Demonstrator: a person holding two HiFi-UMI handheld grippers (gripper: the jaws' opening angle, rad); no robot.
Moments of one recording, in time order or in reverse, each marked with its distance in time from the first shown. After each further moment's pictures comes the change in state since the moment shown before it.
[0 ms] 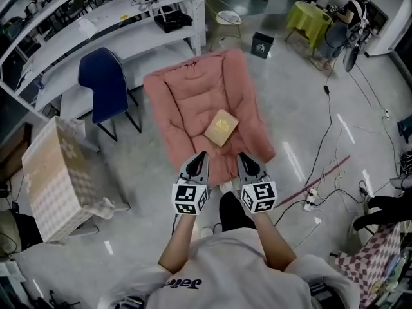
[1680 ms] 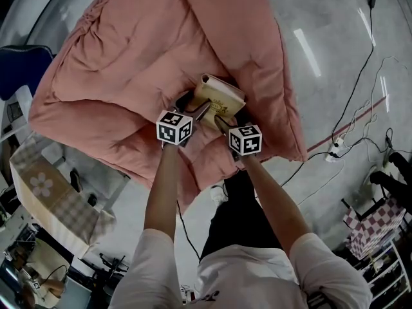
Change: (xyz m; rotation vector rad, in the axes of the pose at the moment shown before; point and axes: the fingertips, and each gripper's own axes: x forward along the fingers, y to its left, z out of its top) left arm 0.451 0.195 -0.455 -0.186 0.720 -0.345; right arm 0.386 -0.223 -0.474 0.545 0.651 0.032
